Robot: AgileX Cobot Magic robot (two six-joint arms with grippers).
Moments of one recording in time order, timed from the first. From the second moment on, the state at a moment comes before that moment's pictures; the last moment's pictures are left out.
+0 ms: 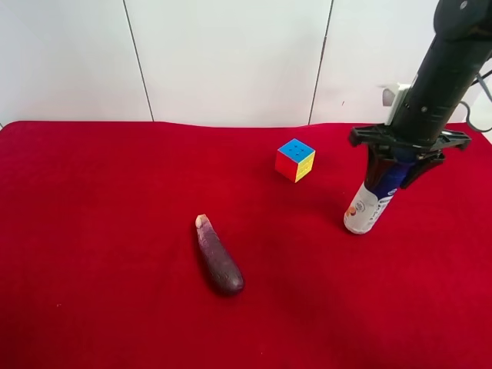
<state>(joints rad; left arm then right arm) 0.03 -0.01 -0.51 -0.07 1.07 0.11 0.14 1.74 -1.26 0.13 1.14 0.00</state>
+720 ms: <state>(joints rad) 0.03 -0.01 -0.51 -0.07 1.07 0.11 0.26 1.48 -1.26 0.16 1.21 -0.01</state>
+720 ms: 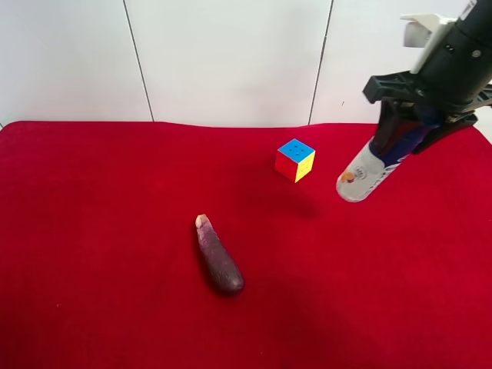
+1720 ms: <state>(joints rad) -0.02 0.27 -0.61 -0.28 1.05 0.34 0.61 1.46 -1.26 0.42 1.15 -0.14</state>
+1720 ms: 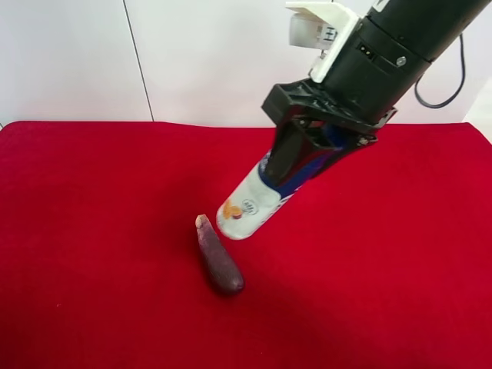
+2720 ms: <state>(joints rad) -0.50 0.67 -0.70 -0.25 0.91 0.50 0.62 1.46 -1.26 0.70 1.07 -0.27</state>
